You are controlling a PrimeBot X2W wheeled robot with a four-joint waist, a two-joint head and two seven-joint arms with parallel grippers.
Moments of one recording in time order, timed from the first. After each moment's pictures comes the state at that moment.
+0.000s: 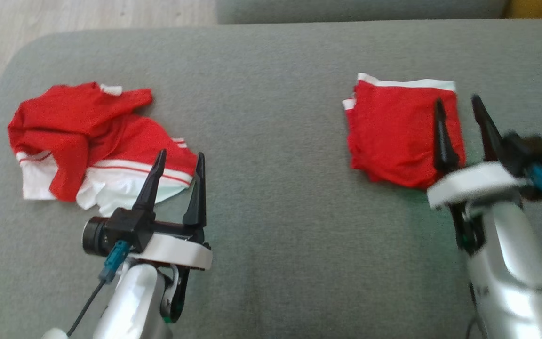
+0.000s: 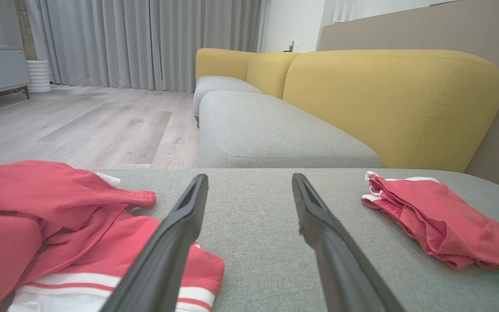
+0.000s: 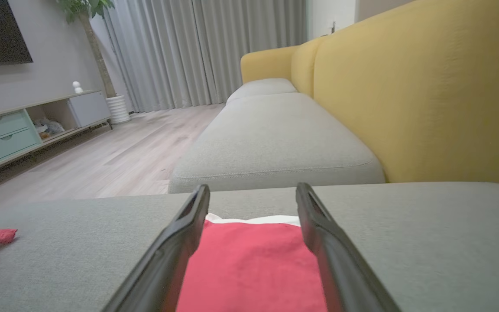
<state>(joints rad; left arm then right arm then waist) -0.28 0.04 -0.27 0.36 -0.23 -0.02 -0.26 -0.45 -0.06 -0.02 0.56 0.11 0.13 -0.25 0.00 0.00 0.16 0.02</state>
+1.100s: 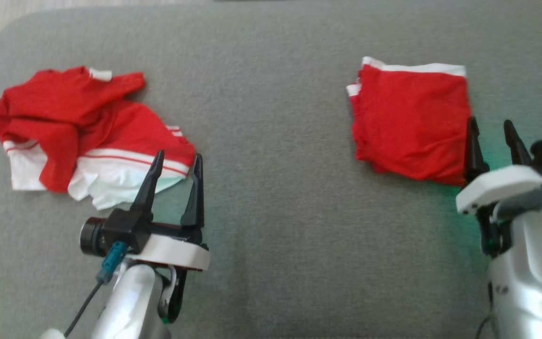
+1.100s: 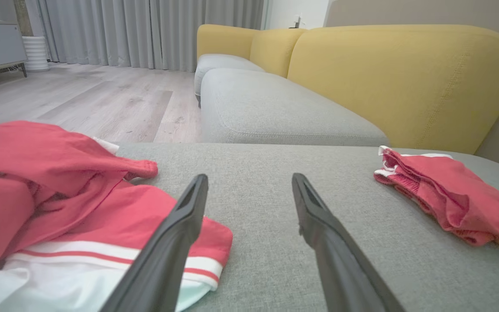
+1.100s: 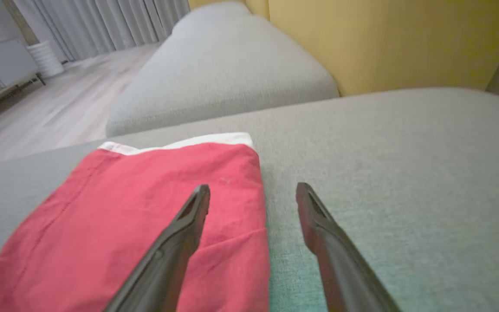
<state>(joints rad) -0.27 0.04 -0.26 0.35 -0.22 -0.03 -0.26 -0.40 -0.05 -0.19 0.54 0.08 0.13 -0.09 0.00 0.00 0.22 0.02</state>
